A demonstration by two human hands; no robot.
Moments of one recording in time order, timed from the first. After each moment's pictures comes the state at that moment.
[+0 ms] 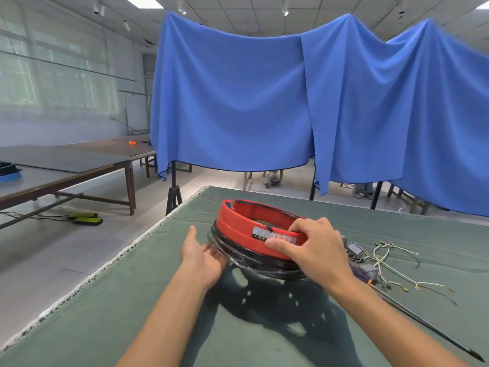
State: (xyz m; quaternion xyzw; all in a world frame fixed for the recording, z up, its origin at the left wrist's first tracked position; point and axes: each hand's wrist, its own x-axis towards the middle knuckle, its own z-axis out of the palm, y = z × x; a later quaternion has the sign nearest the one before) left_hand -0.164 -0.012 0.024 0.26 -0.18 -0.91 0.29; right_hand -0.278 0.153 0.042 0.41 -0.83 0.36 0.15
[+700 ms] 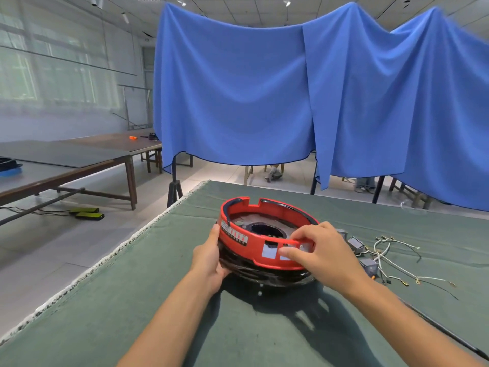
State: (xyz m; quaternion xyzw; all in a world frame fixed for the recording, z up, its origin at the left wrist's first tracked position) left_hand -0.184 -0.008 -0.002 0.33 -0.33 -0.84 0.29; right_hand -0.294 0.169 0.031 0.46 -0.82 0.33 0.08
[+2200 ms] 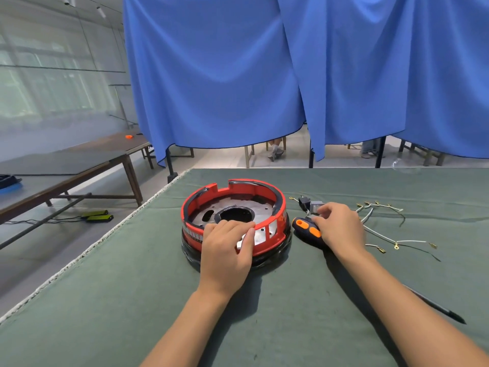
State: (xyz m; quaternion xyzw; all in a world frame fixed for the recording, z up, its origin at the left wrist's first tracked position) left_hand -0.219 0.078 -0.019 0.11 -0.85 -0.15 0.49; right_hand -0.399 0.199 -0.016 0.17 -0.90 0.40 0.08
